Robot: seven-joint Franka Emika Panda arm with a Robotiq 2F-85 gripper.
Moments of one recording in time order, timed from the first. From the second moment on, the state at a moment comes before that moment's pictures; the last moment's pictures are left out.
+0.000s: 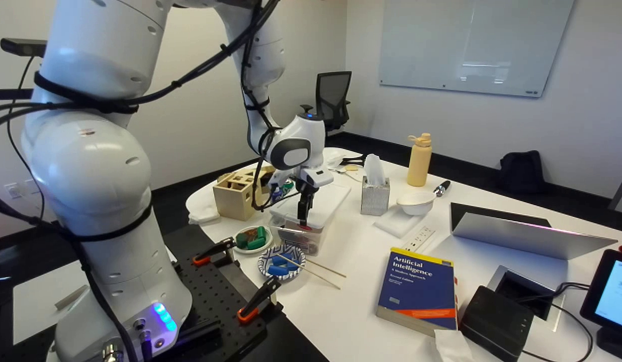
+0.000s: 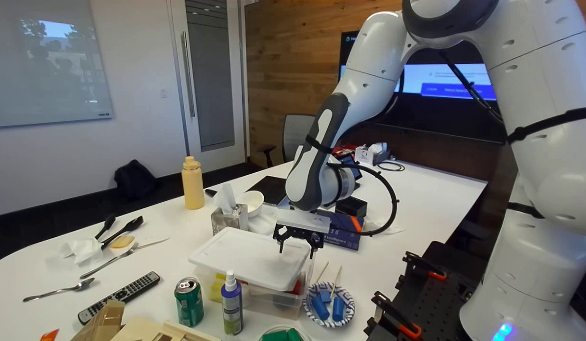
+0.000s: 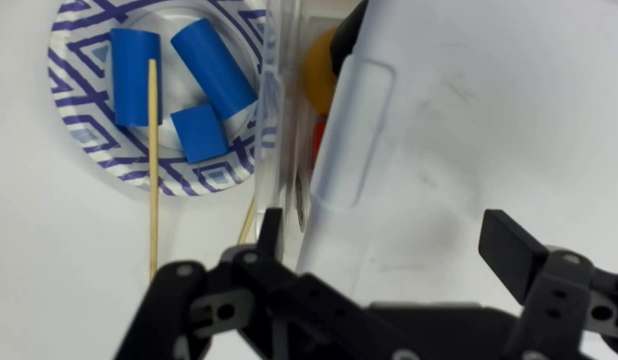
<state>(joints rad) 0.06 0.48 0.07 -2.43 0.30 2.96 0.79</state>
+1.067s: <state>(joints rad) 0.19 0.62 0.02 -2.16 0.20 2.82 0.69</state>
